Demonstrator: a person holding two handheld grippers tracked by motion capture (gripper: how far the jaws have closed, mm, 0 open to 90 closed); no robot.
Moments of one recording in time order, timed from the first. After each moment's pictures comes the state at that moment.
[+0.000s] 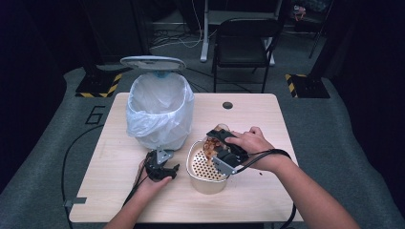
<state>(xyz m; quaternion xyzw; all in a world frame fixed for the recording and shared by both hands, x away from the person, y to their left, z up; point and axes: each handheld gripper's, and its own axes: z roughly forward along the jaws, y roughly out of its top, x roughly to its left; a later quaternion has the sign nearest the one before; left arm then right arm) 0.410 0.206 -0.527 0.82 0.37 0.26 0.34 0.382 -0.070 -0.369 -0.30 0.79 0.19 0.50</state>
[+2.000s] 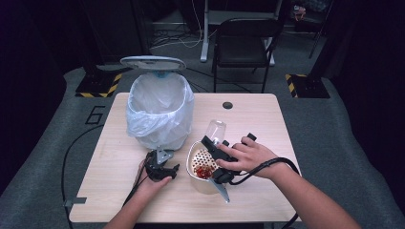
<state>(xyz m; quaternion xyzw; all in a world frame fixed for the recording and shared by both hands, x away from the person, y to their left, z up) 0.410 0.206 -0.528 0.82 0.38 0.26 0.34 0.355 -0.056 -0.400 -0.46 0.63 -0.01 0.63</state>
